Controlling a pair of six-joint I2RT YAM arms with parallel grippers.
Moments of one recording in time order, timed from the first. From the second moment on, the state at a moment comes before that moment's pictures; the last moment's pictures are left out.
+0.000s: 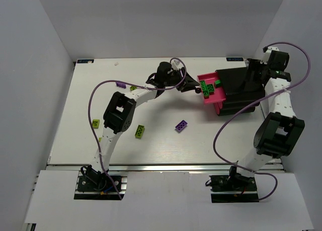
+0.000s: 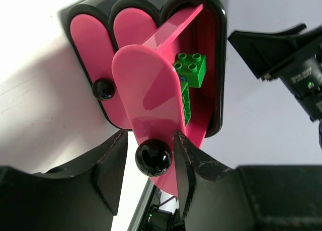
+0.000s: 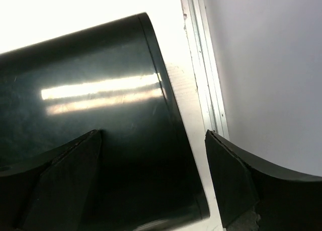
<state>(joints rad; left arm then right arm) -0.60 2.38 1.87 0.25 0.66 -1.14 -0.26 1.65 1.48 -0.49 -0.05 -0.12</state>
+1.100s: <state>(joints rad) -0.66 2.58 2.11 0.34 0.75 -1.24 -0.33 1.81 1.64 -0.69 -0.65 -0.25</state>
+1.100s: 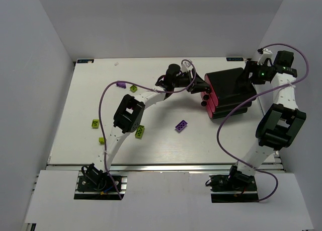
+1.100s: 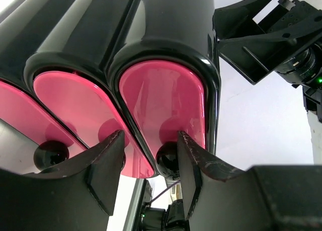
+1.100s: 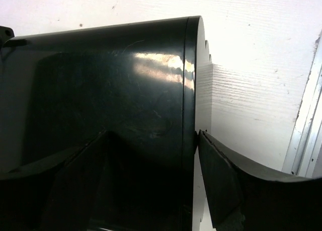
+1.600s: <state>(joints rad) -0.62 2.48 1.86 0.32 0.62 -1.19 -0.32 1.80 1.64 -0.72 -0.62 -0.22</state>
